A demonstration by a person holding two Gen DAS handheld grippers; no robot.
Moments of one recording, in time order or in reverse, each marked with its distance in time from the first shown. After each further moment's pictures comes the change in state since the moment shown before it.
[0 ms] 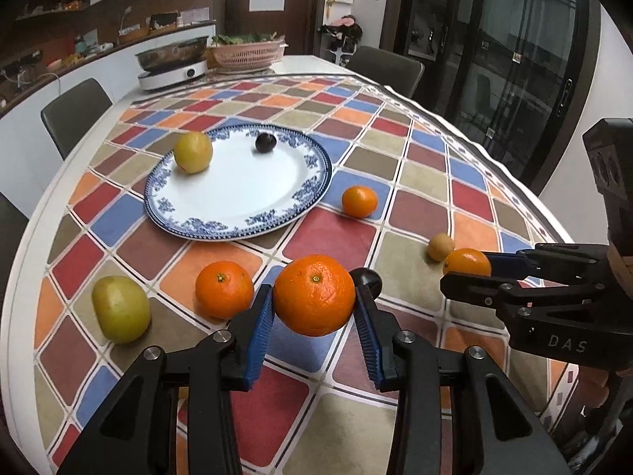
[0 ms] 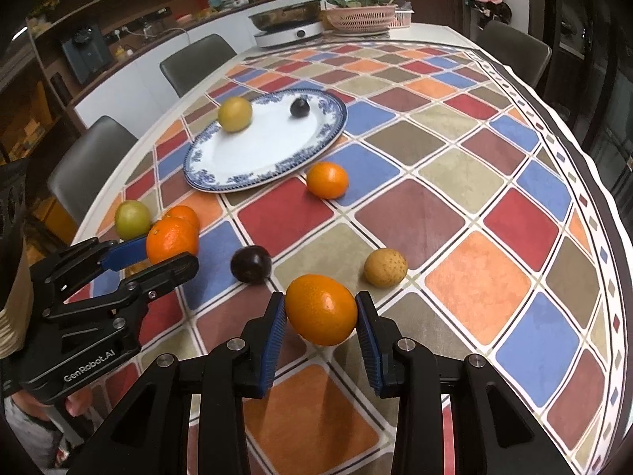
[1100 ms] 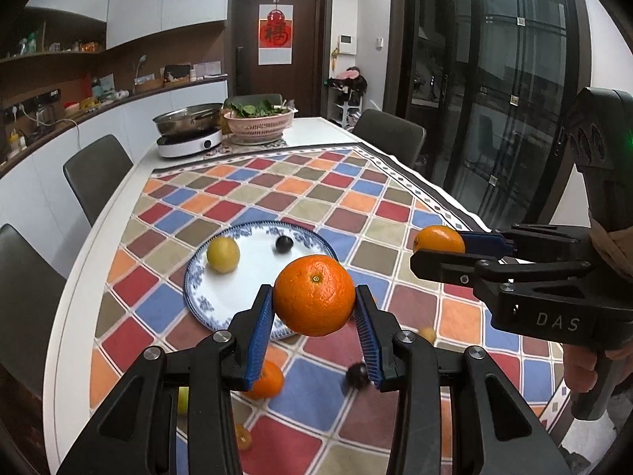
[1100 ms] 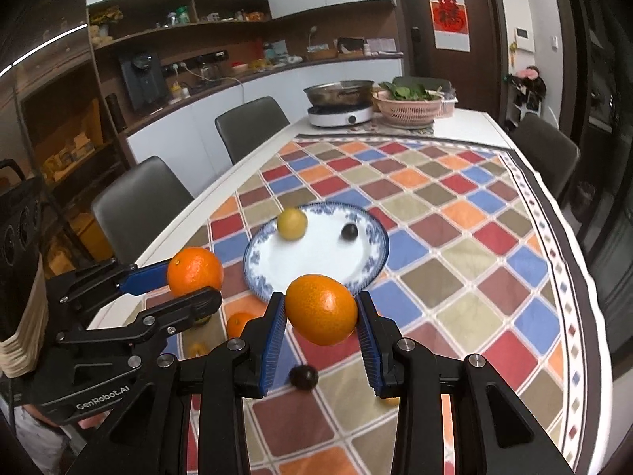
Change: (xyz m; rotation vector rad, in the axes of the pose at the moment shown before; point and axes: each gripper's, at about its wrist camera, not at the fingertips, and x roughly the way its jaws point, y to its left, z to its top) left arm -0.061 -0.001 0.068 0.016 -0.187 0.054; right arm -0.068 0.026 0.076 -0.155 -0.234 0.099
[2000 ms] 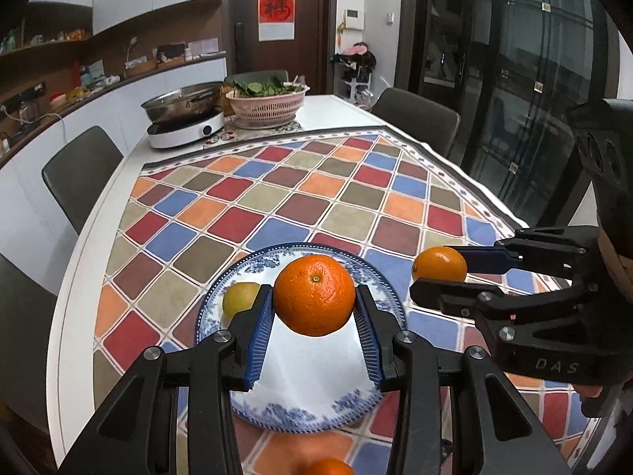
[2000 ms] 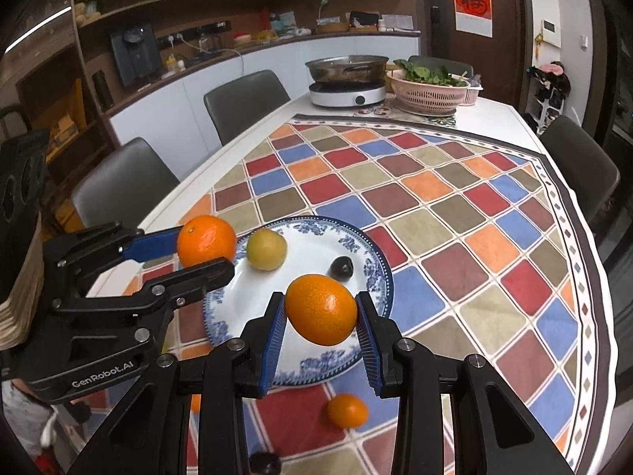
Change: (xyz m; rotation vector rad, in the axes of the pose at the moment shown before) left arm 0.112 0.060 0.058 0.013 0.108 0.004; right arm 0.110 -0.021 0.065 -0.047 0.115 0.013
